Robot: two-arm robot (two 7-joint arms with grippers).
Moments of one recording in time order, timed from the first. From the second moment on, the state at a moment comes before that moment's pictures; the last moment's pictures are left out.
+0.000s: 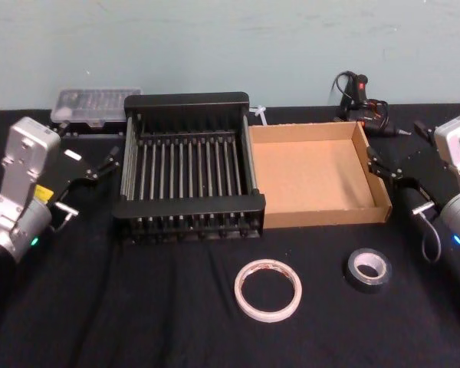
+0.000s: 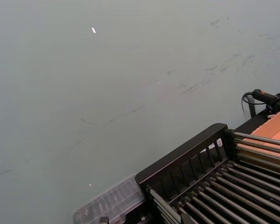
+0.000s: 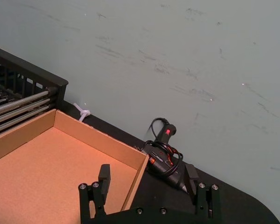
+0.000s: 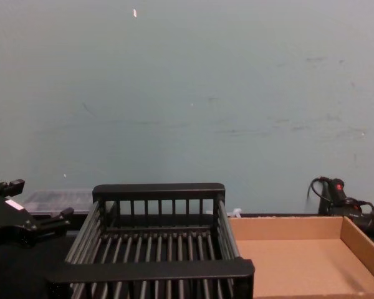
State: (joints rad) left arm -0.20 0.60 0.45 -1.41 -0.25 -0.12 0.03; right arm 0.20 0.60 -0.45 -1.41 0.25 -0.12 -0.03
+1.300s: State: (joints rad) left arm -0.20 0.60 0.45 -1.41 -0.25 -0.12 0.03; right arm 0.20 0.60 -0.45 -1.41 0.25 -0.12 -0.03
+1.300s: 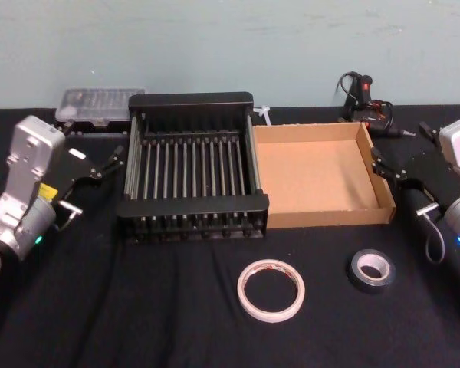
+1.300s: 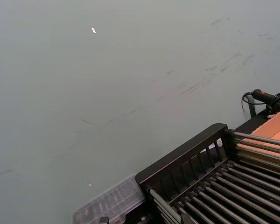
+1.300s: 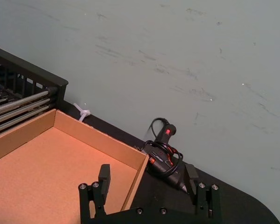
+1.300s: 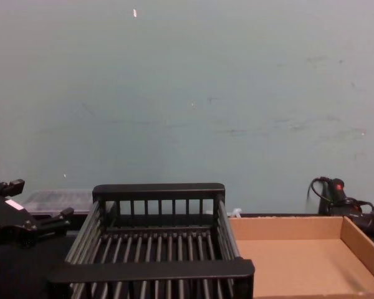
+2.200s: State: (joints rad) left arm -0.20 0.60 0.45 -1.41 -0.25 -0.12 0.03; right arm 0.04 0.67 -0.36 -1.64 0.33 -0.02 0.03
